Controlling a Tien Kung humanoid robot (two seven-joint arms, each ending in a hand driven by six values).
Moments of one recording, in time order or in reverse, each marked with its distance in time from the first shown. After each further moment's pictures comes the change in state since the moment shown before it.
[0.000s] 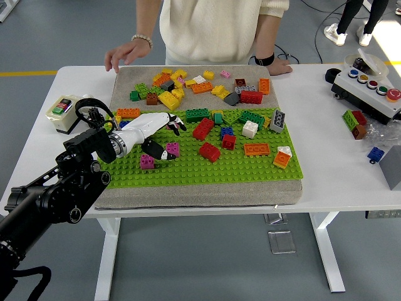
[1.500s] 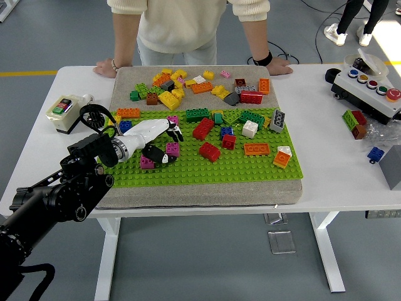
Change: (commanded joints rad) left arm -0.033 -0.021 0.054 0.126 -0.043 0.048 -0.033; right arm 0.001 0.001 -0.010 0.000 0.003 0.001 0.000
